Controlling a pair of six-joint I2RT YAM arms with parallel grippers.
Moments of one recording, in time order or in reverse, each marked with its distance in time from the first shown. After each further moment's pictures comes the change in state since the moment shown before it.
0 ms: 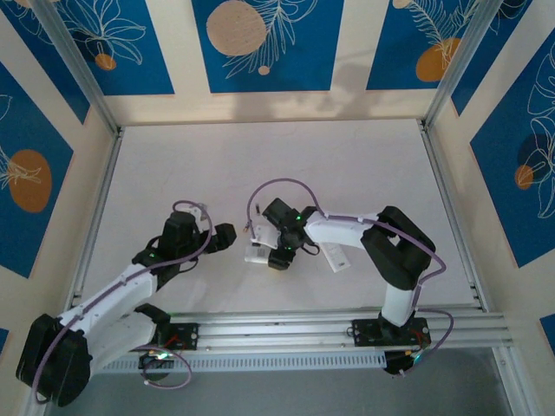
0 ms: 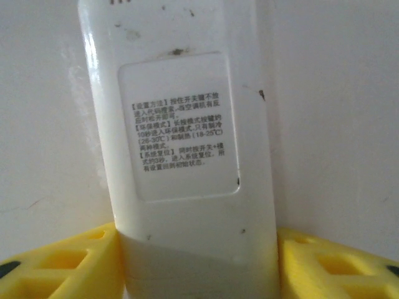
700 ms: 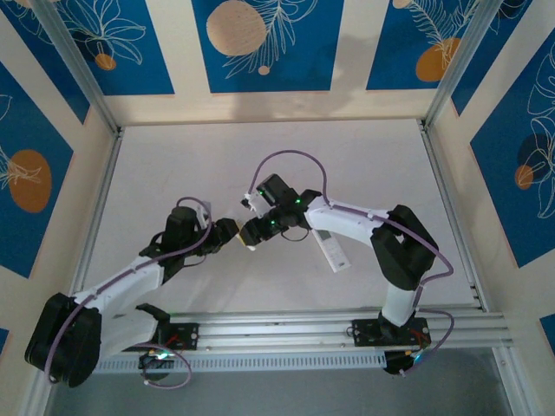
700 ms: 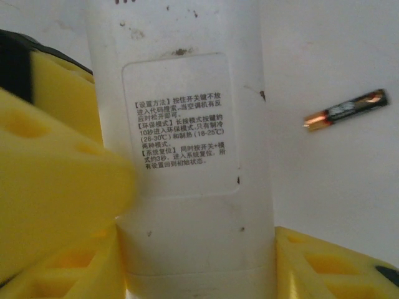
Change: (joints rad) left arm 0.034 0.144 -0.006 0.224 0.265 -0.341; right arm -0.019 -0.019 0.178 0.086 -0.266 0.722
